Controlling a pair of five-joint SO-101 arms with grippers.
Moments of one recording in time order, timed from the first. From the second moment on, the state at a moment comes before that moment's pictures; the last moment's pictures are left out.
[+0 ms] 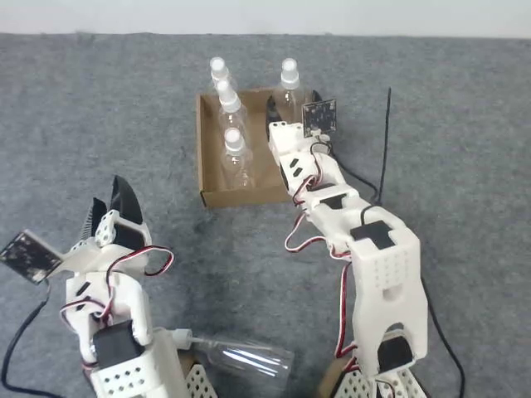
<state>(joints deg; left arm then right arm) -24.4 -103.5 90.4 44.5 38.4 -21.9 36.7 19.6 -41.6 -6.8</state>
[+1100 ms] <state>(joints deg) -24.4 -103.5 90.4 44.5 38.4 -21.9 0.7 46.4 -23.6 -6.9</state>
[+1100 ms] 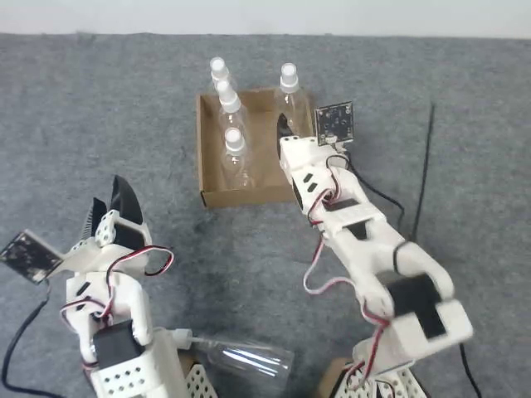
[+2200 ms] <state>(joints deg) -29.1 -103.5 90.4 42.3 38.4 -22.7 -47.6 49.1 43.9 -5.8</state>
